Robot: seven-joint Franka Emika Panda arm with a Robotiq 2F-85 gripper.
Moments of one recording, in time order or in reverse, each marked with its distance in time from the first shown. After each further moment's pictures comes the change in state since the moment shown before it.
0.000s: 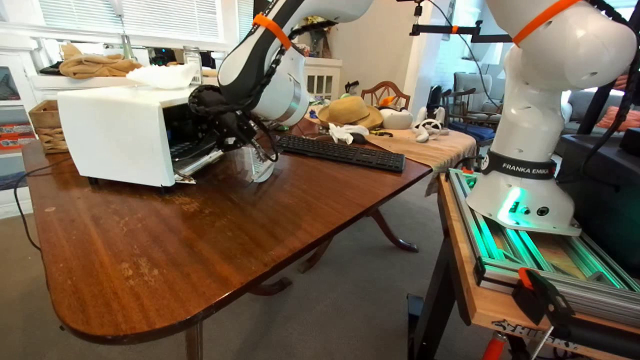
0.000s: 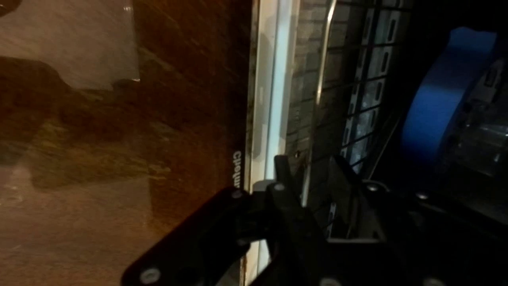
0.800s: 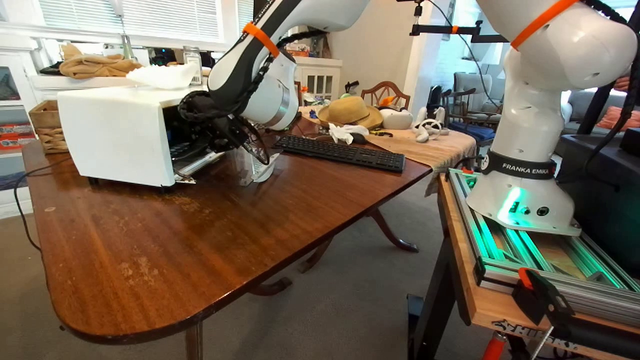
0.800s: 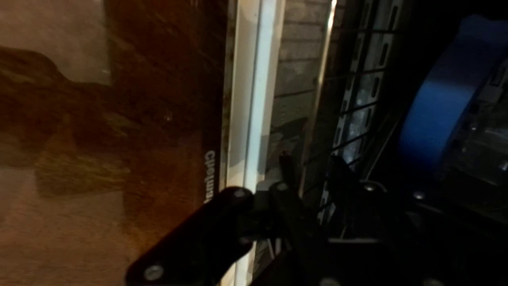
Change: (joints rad) arm 0.013 0.073 -0.027 0.107 0.003 -0.012 -0.054
